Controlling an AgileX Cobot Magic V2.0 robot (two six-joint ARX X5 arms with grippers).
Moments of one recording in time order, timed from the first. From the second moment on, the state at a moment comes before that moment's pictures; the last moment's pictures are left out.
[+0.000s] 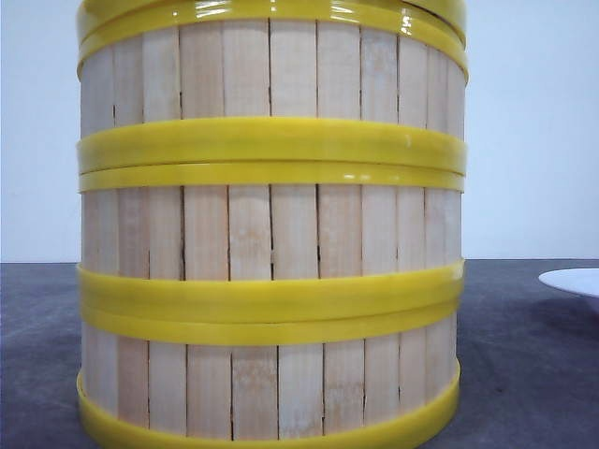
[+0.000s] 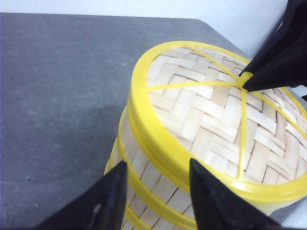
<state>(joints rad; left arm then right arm) -0.62 0.44 0.71 -0.62 0.08 -0.26 0.95 1.57 1.73 -1.16 0.02 0.07</state>
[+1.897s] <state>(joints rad) -0.62 0.44 0.71 -0.62 0.08 -0.23 1.04 0.70 1.10 -0.94 0.55 0.20</state>
